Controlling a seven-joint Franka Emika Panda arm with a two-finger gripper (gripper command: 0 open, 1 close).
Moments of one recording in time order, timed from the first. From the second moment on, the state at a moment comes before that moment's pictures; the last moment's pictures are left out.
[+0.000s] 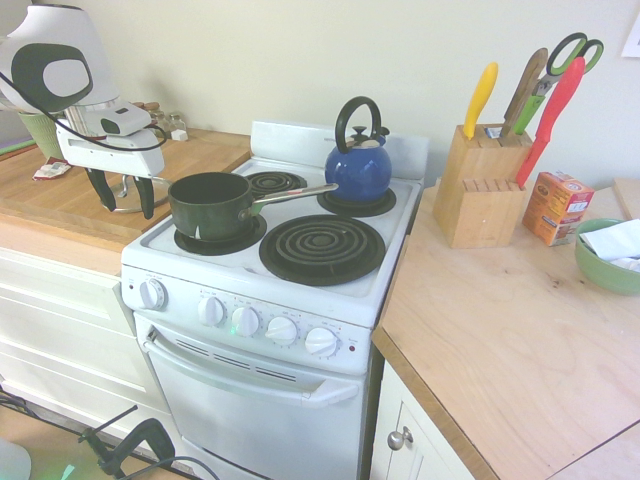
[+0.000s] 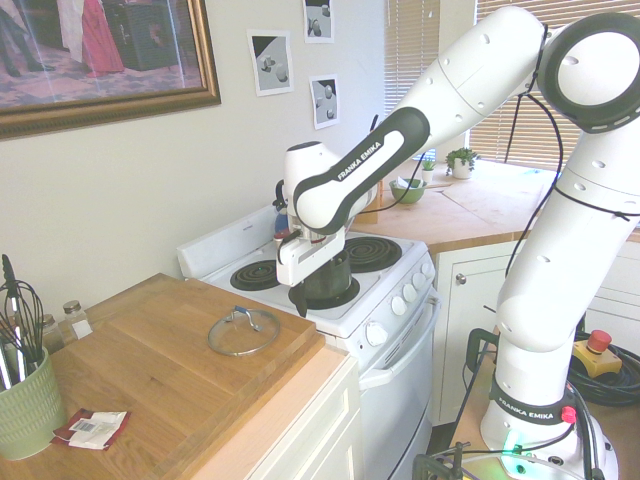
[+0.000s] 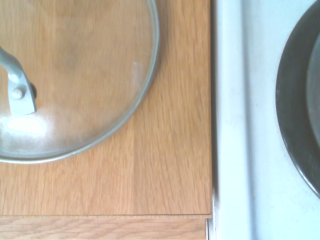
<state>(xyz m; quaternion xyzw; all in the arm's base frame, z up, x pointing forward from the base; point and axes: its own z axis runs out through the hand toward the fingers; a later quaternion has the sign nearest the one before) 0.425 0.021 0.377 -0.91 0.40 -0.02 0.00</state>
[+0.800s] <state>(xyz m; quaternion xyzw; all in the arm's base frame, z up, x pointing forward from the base) 0.489 0.102 0.425 -0.91 0.40 -0.07 0.03</state>
